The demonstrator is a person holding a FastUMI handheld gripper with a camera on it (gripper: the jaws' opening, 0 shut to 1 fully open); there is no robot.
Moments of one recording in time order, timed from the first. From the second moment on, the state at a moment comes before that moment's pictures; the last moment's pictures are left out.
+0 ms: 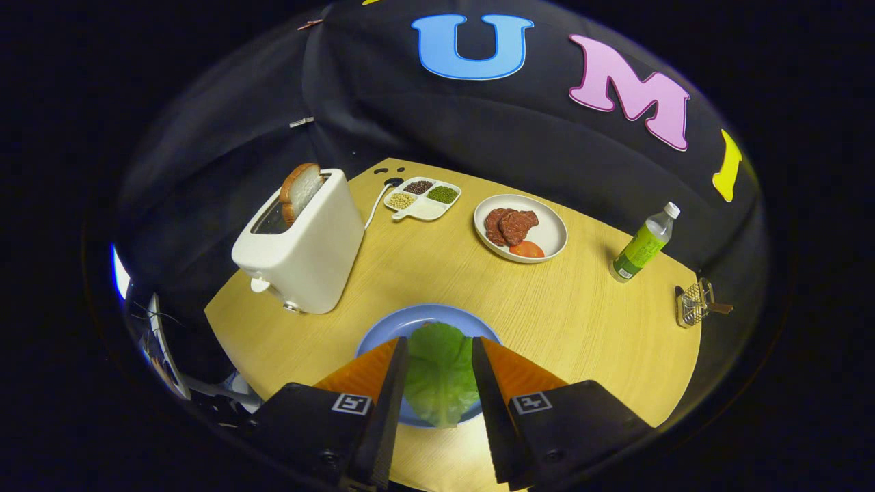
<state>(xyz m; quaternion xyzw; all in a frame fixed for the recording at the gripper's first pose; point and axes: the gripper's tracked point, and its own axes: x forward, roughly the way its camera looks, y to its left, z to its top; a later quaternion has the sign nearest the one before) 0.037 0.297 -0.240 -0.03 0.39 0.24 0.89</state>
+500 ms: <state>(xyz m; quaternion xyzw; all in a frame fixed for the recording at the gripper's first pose) 0.076 0.402 -0.133 0.02 0.31 0.29 0.91</state>
